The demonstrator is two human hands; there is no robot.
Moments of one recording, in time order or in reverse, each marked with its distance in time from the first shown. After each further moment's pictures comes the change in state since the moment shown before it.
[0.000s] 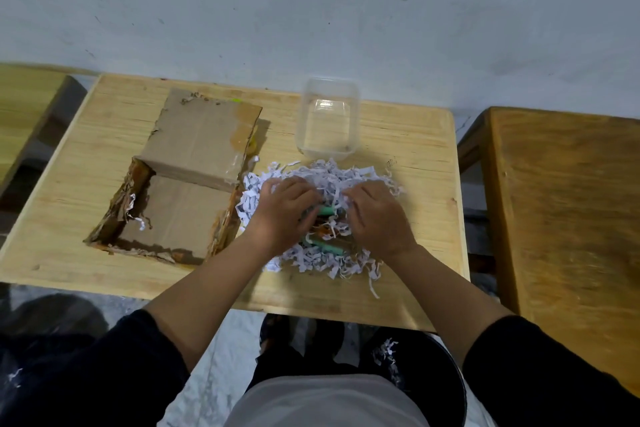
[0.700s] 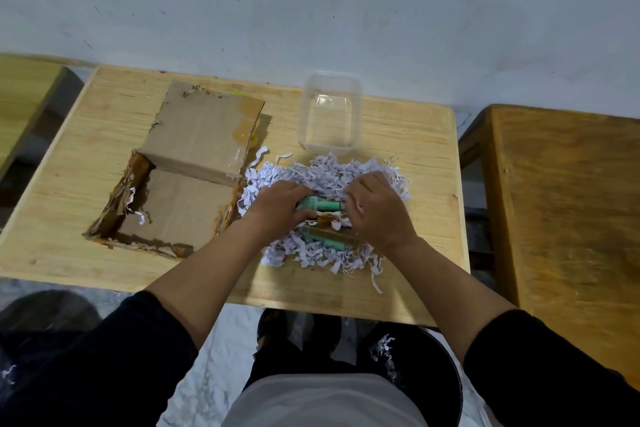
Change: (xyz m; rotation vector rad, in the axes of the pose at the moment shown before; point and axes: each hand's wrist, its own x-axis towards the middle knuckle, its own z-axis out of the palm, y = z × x) left_hand 0.009 -0.013 -0.004 -0.153 -0.403 -0.237; right_hand 0.005 -0.013 -0.006 -0.061 -0.036 -0.019
